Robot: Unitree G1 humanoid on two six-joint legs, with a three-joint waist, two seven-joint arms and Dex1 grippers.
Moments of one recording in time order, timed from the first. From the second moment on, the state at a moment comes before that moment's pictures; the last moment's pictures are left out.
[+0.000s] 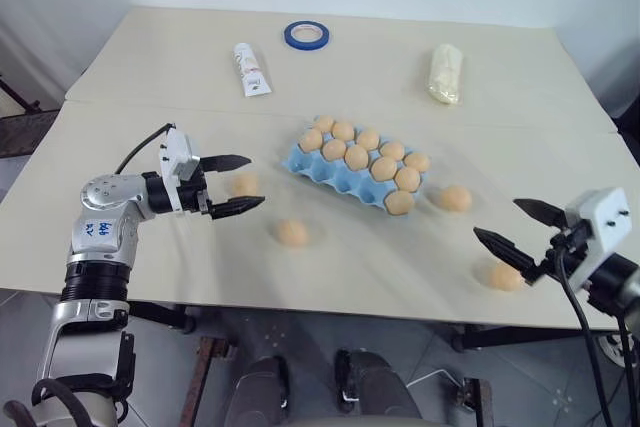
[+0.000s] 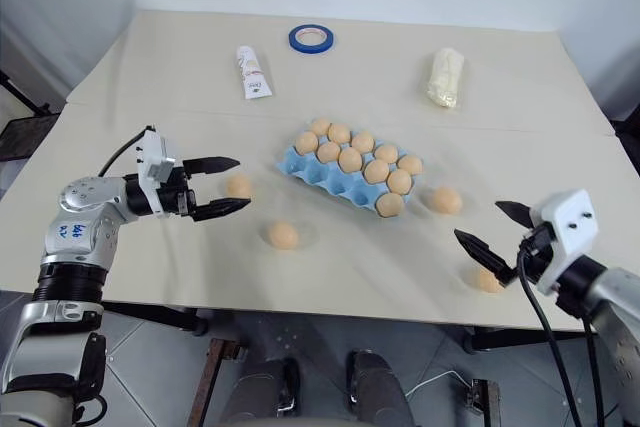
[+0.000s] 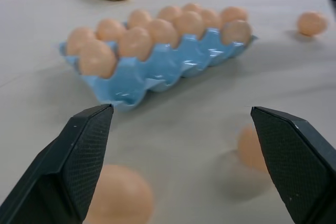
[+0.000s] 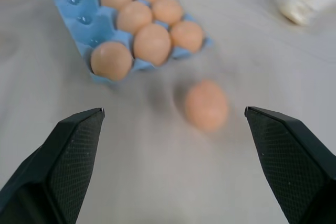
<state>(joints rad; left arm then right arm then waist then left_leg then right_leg) -0.62 0.61 0.09 0.43 -0.36 0.11 -1.27 0.21 -0.70 -0.57 -0.56 0.57 0.61 0.70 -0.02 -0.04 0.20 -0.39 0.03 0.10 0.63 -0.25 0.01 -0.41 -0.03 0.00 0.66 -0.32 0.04</state>
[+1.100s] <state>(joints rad) -0.58 0.57 0.06 0.43 -0.40 0.03 -1.42 0.27 -0.36 -0.43 -0.30 0.35 0.35 0.42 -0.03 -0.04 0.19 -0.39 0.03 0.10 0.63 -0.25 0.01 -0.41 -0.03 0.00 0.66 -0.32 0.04</state>
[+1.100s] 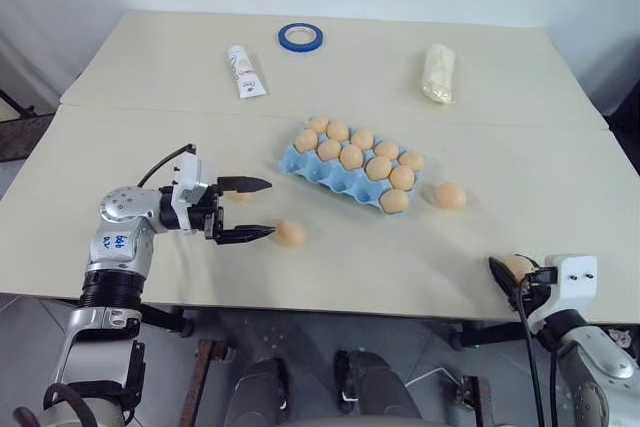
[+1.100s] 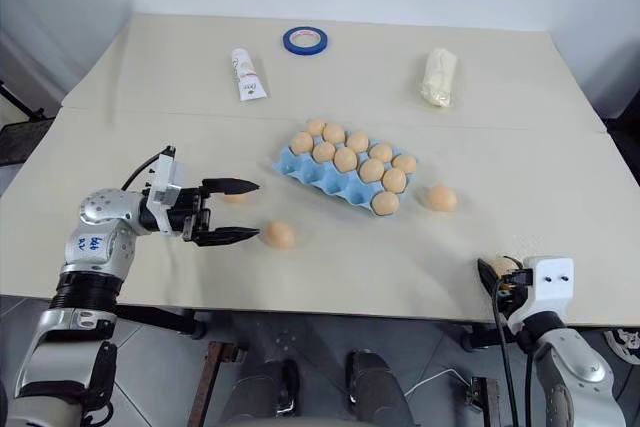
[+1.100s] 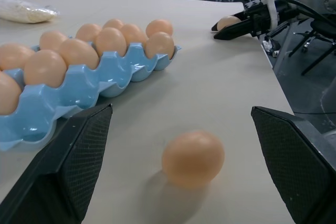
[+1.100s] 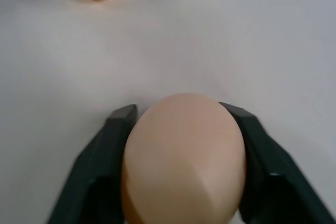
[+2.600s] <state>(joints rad) -0.50 0.61 0.15 0.37 -0.42 -0.01 -1.36 -0.38 -0.36 0.03 -0.30 0.24 0.55 0.39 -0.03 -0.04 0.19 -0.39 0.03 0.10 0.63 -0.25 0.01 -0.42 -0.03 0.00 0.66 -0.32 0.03</state>
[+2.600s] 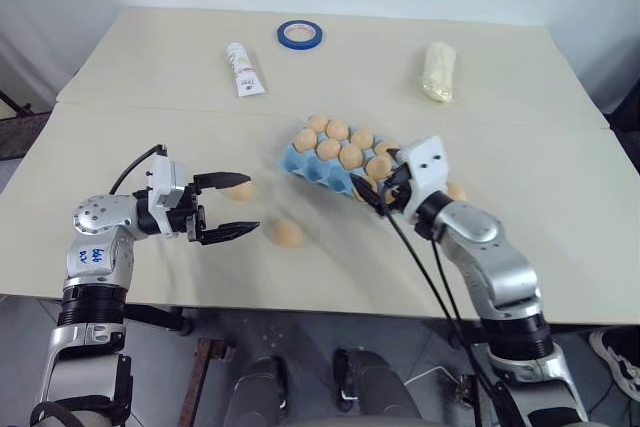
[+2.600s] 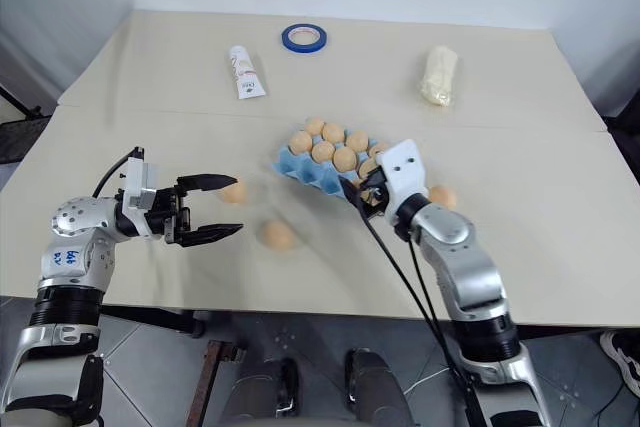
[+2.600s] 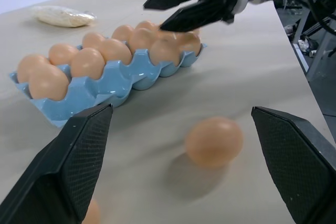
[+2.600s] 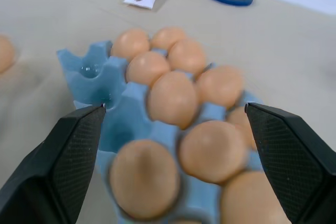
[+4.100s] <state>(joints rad) -0.50 0.61 0.16 0.36 -0.43 -0.02 -1.33 -0.32 -0.42 -0.15 0.15 0.20 0.25 0.45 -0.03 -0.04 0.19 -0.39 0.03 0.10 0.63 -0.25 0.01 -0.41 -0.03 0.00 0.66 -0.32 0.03</state>
